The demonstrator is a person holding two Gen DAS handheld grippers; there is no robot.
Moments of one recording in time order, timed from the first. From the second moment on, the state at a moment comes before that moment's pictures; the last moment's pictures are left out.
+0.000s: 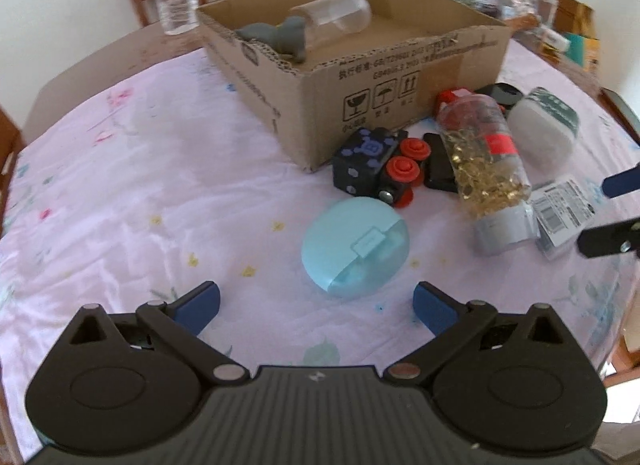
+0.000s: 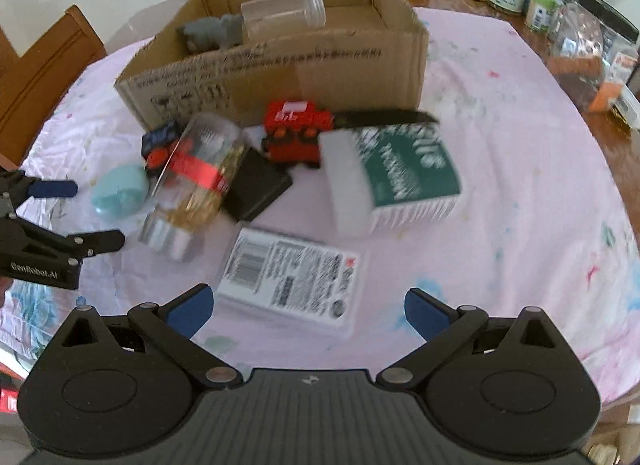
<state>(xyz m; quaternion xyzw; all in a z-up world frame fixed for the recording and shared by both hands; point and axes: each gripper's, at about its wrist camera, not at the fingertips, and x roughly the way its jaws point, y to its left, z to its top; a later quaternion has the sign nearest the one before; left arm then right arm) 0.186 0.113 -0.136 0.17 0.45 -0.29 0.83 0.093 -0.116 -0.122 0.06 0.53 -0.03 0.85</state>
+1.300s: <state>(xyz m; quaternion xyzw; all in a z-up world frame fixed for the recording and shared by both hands) 0.200 0.086 -0.135 0.25 0.41 -0.51 0.71 0.087 -0.095 -0.141 0.03 0.48 -0.10 0.87</state>
